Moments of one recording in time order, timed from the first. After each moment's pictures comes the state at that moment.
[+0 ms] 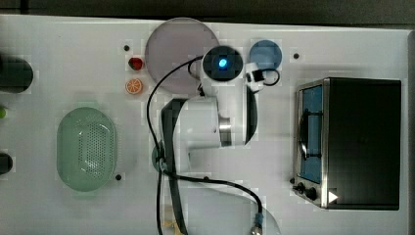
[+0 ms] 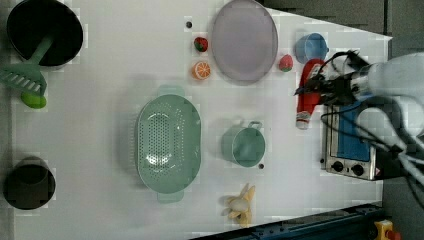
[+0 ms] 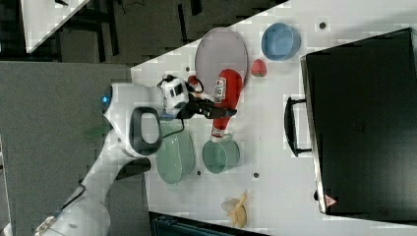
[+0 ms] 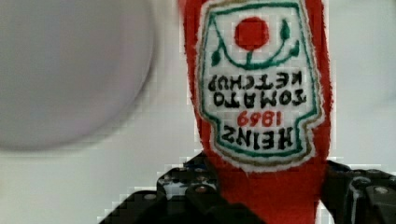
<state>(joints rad) -0.27 0.34 0.26 -2.05 -0.21 0.70 -0.21</state>
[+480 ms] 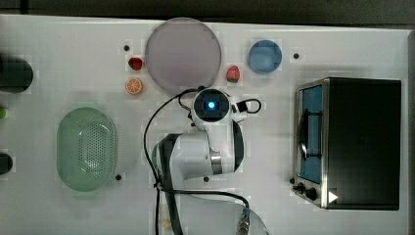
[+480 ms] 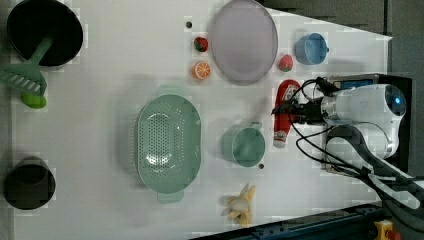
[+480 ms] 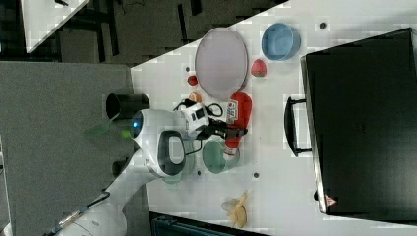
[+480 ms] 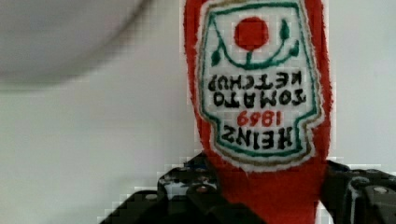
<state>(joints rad) -0.28 0.34 0.27 -2.28 -0.20 0.91 -0.21</state>
